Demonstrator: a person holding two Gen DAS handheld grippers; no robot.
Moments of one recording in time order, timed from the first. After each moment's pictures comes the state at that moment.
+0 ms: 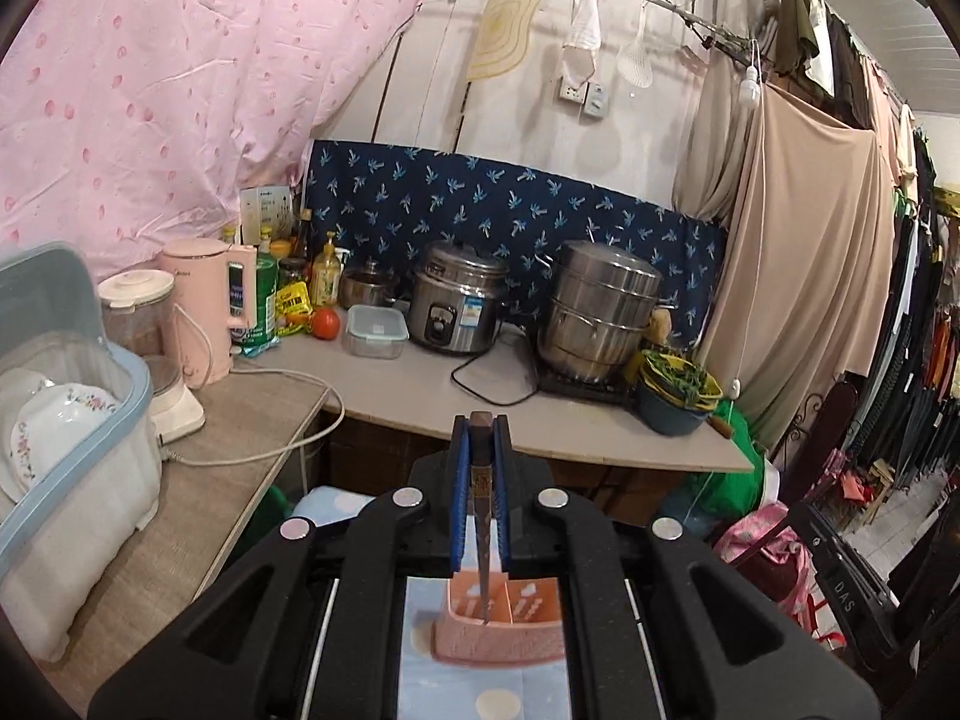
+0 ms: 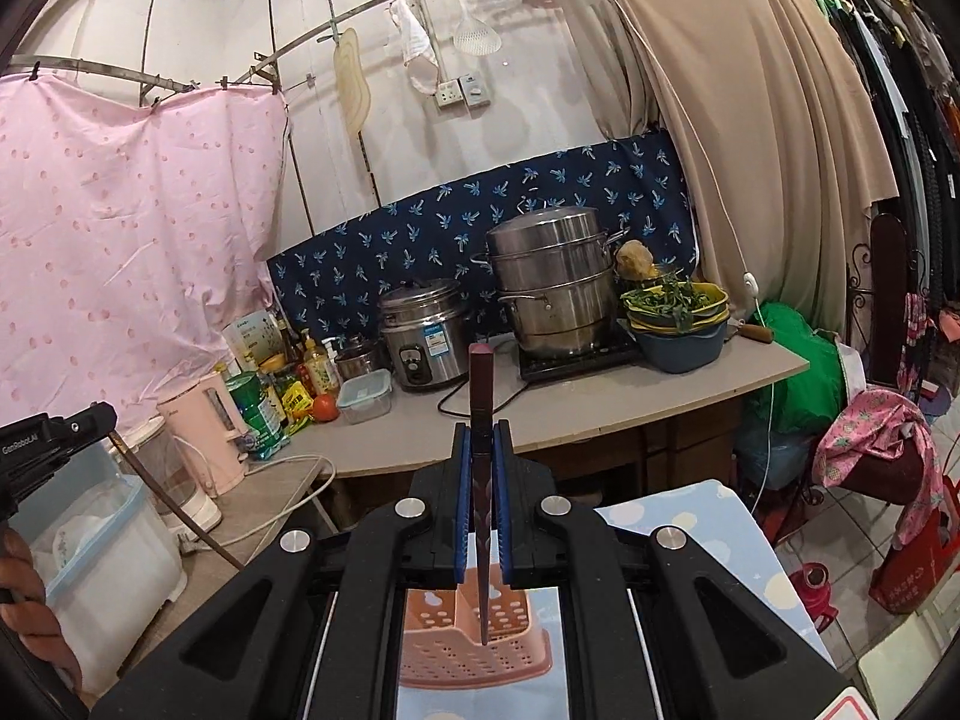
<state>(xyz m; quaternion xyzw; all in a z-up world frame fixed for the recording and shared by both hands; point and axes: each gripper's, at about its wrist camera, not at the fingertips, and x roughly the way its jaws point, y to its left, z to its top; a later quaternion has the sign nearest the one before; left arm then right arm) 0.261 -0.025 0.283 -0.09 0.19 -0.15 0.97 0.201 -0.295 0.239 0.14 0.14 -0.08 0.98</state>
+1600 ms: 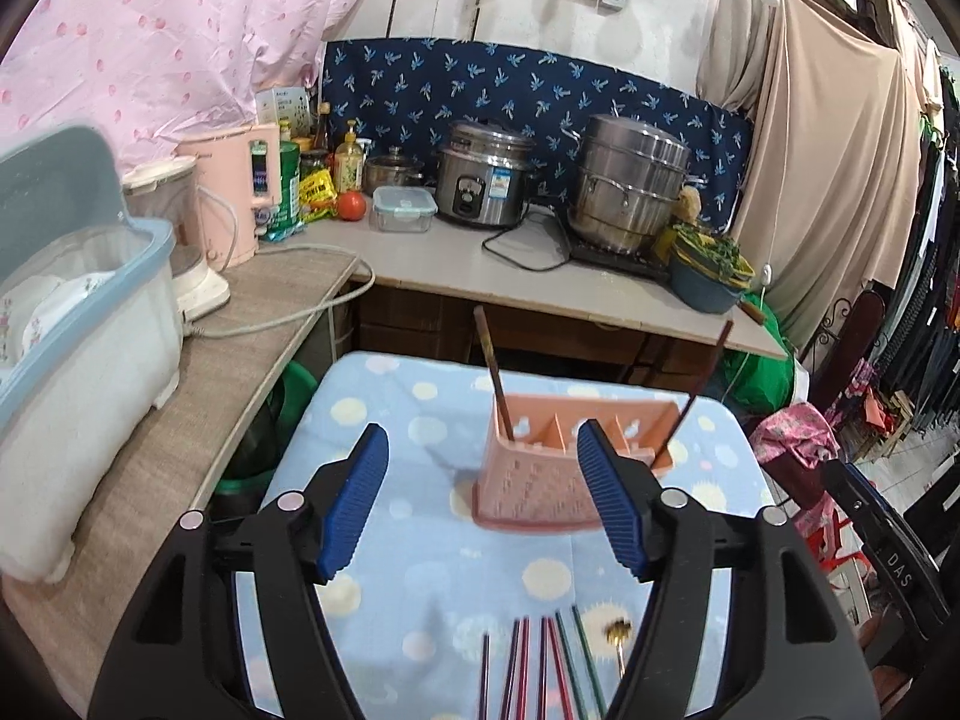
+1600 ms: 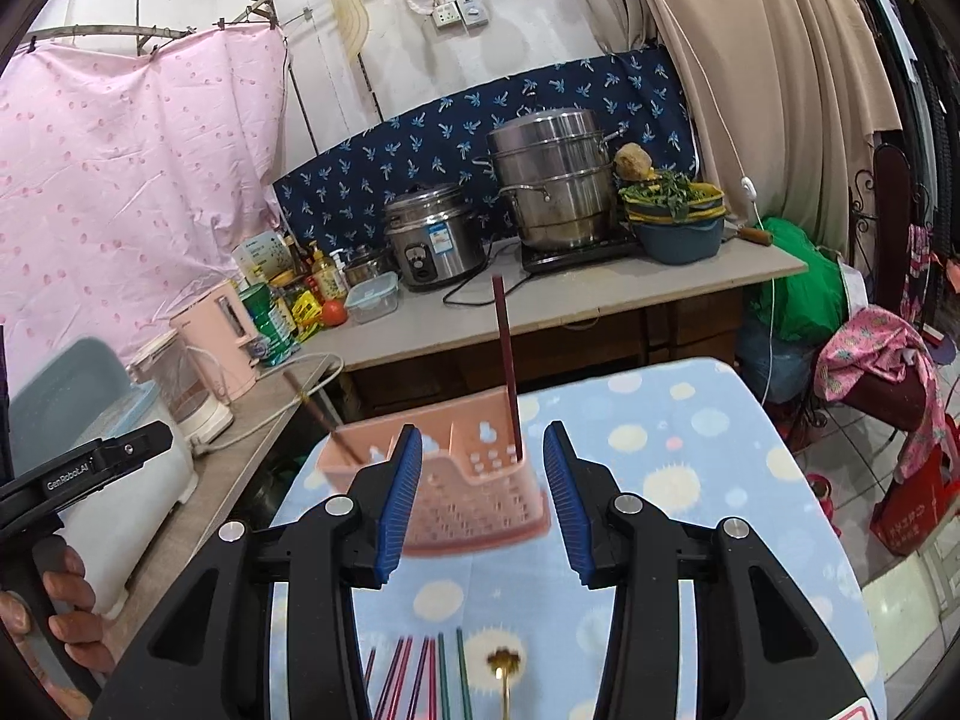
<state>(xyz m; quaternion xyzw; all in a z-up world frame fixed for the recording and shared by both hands) 0.219 -0.013 0.187 -0.05 0.31 -0.13 0.94 0.135 -0.283 0.165 0.16 0.24 -0.05 0.96</state>
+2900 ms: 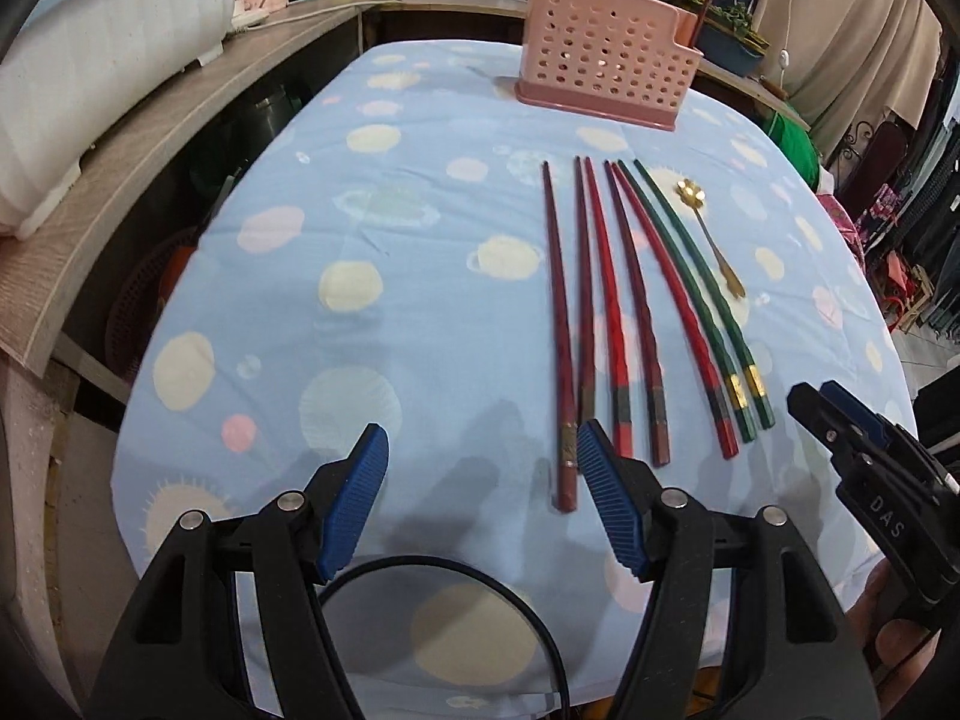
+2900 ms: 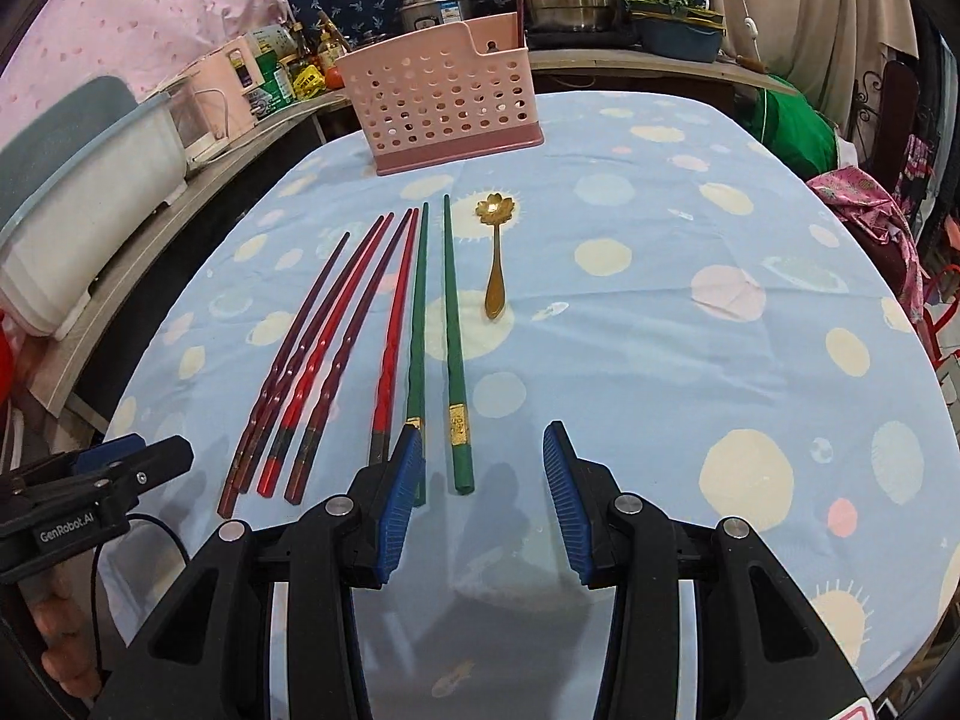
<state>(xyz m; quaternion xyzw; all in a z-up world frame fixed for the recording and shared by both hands) 0.031 0.020 -0.017 0.00 0.50 -0.12 0.86 -0.015 -0.197 -0.013 0.11 0.43 -0.04 0.90</state>
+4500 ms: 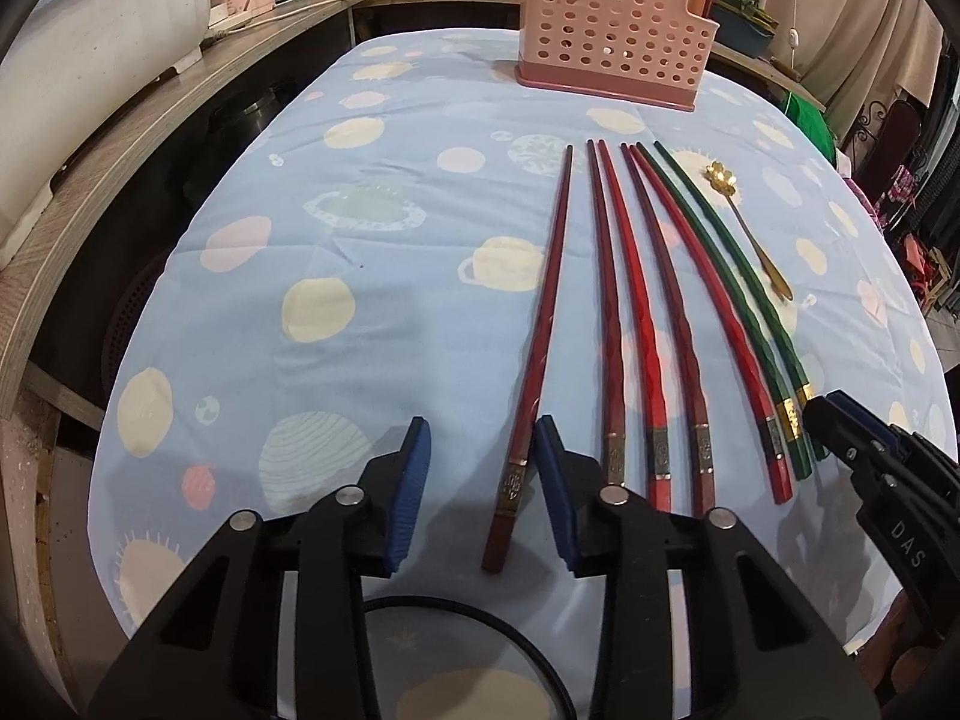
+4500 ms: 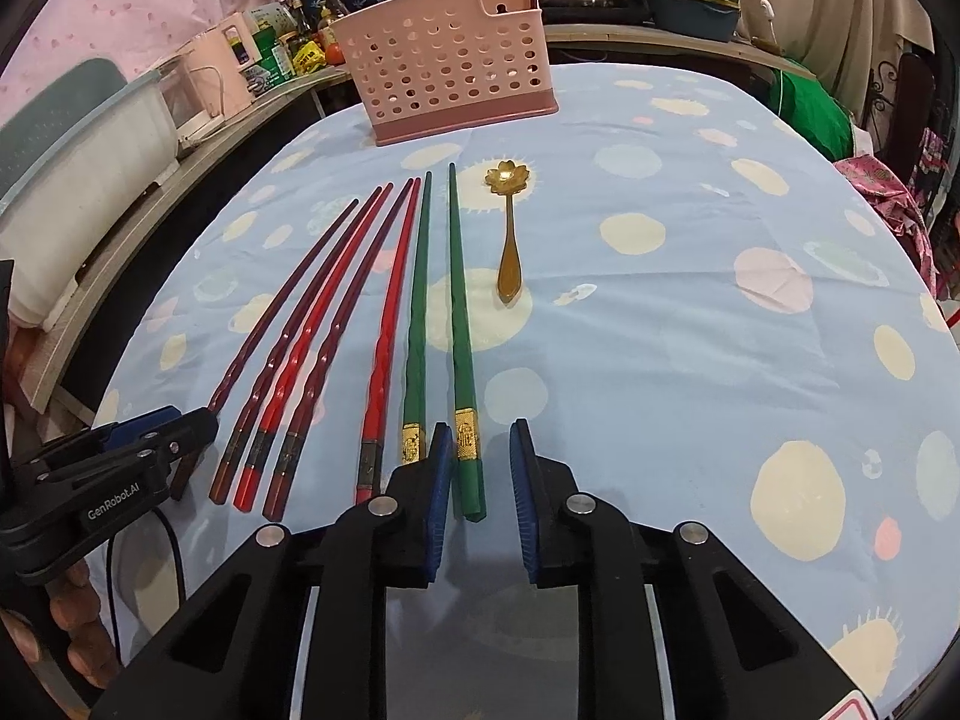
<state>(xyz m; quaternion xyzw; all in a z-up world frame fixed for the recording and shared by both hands) 0.062 0.003 -0.043 0.03 0.49 -0.11 0.86 0.007 -0.193 -0.033 0.11 0.45 -0.03 0.89</state>
